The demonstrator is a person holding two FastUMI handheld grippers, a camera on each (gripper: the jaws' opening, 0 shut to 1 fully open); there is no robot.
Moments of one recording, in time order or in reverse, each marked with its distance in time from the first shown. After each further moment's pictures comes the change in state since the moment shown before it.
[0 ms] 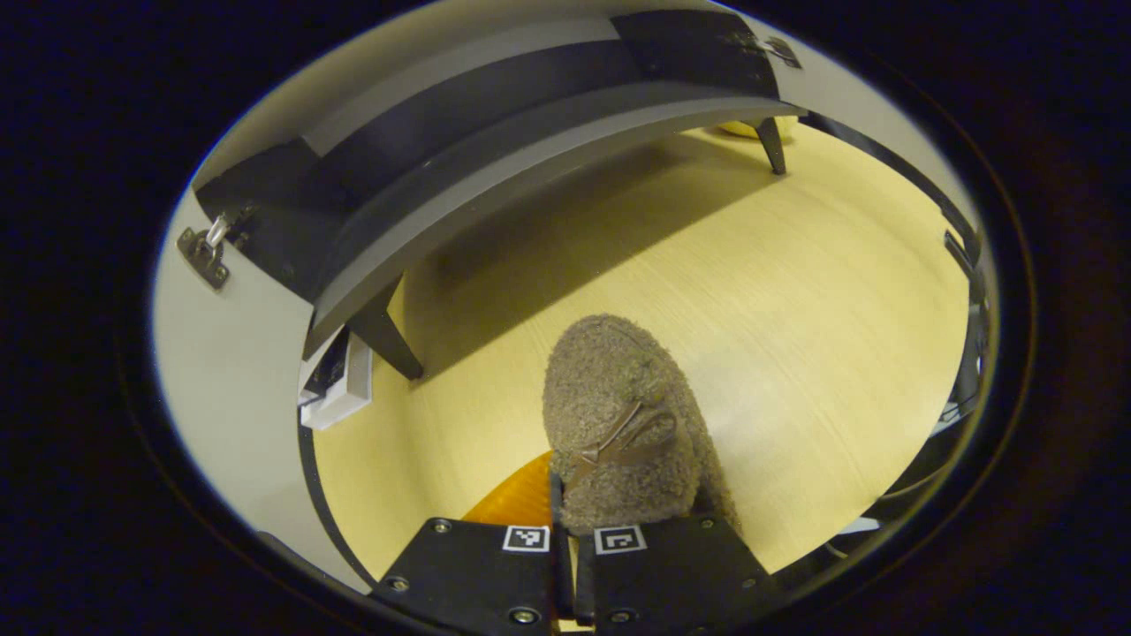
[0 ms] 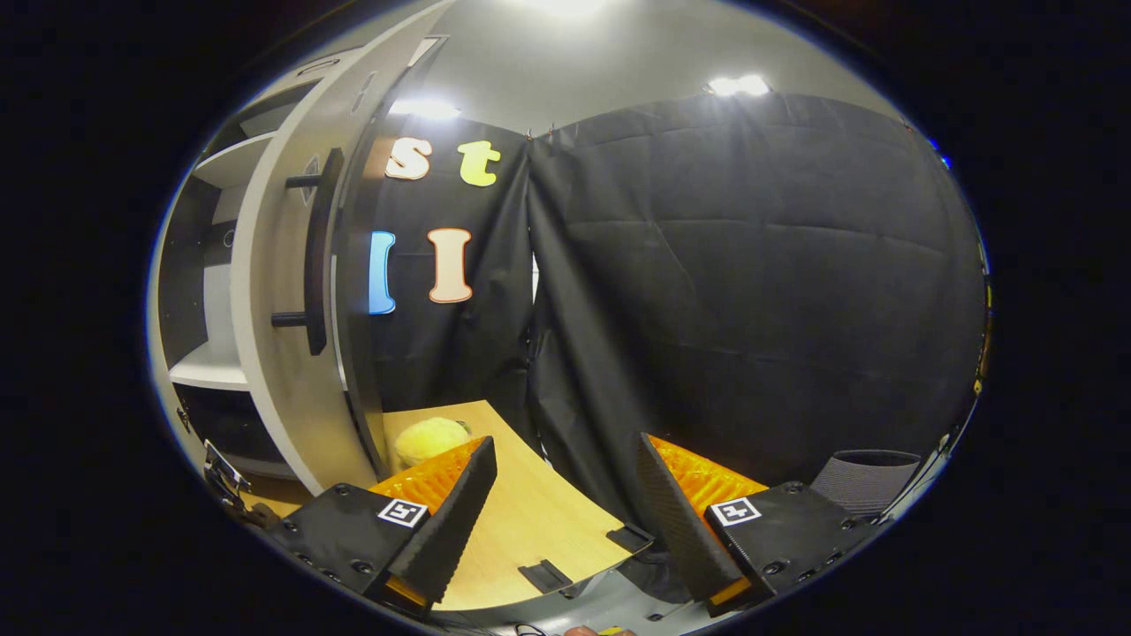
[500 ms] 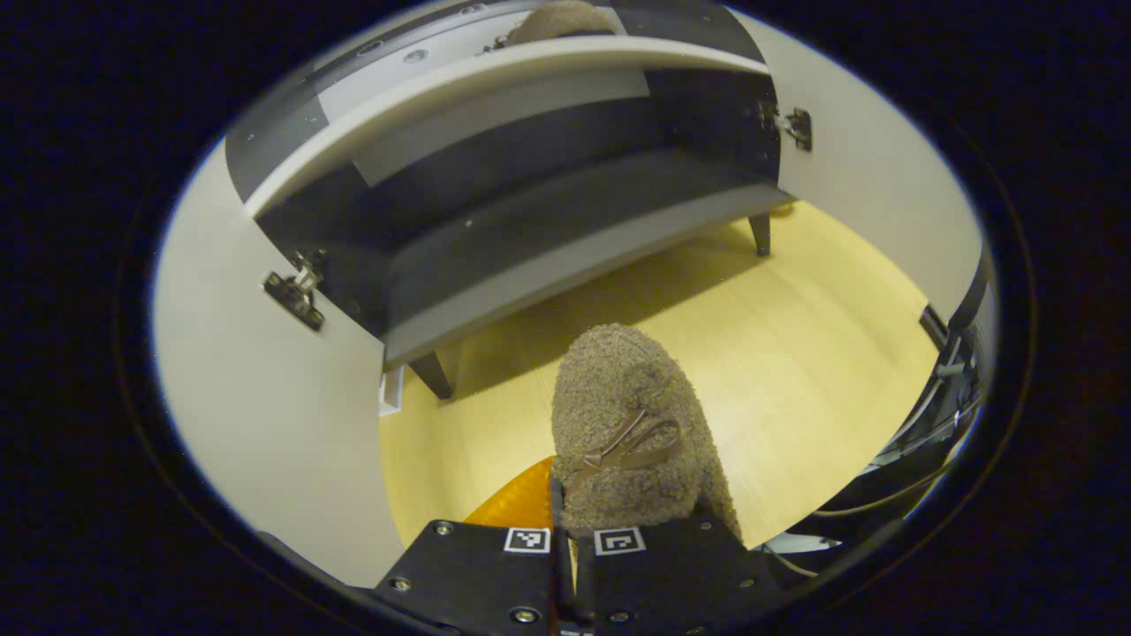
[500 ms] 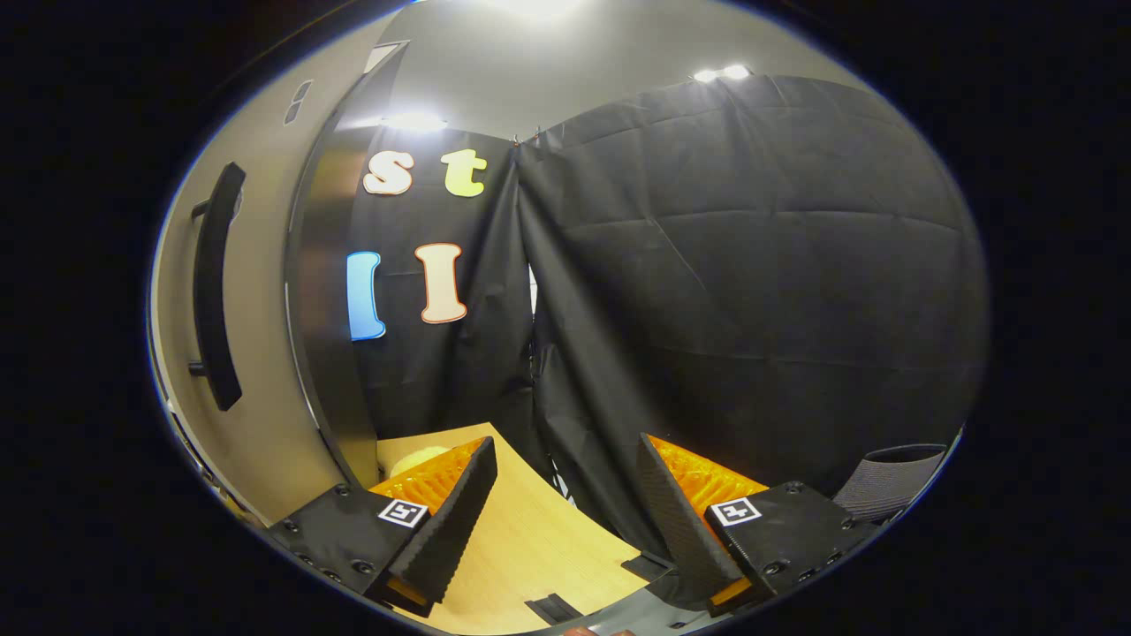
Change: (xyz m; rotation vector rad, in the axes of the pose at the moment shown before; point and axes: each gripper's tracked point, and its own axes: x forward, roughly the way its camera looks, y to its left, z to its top) left arm -0.082 0.030 0.046 -0.113 -0.132 0.033; right arm 0.071 -0.018 0.018 0.076 -0.034 0.014
